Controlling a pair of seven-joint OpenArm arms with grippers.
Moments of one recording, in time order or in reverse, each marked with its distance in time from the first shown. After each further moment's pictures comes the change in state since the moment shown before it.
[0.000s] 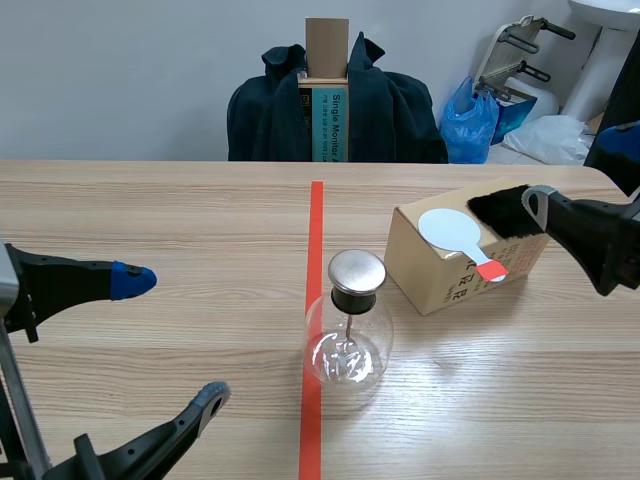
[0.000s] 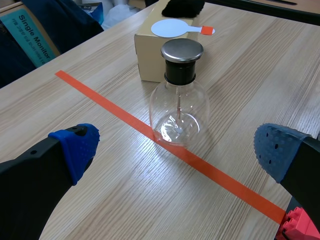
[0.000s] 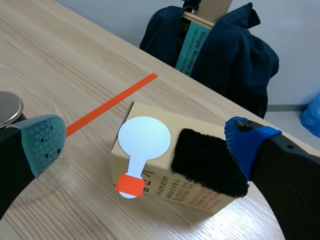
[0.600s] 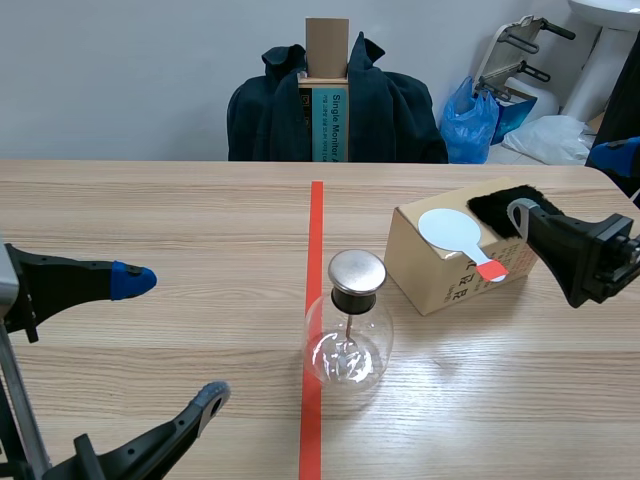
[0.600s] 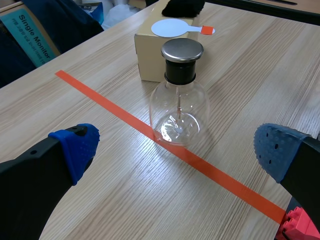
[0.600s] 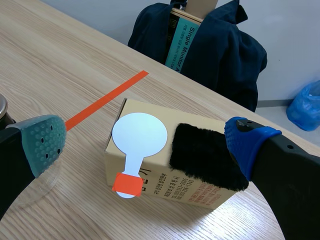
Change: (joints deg) left arm 0.0 0.0 0.0 0.0 0.0 0.0 0.0; right arm 0.0 -5.4 0.0 0.0 -4.7 -3.1 -0.2
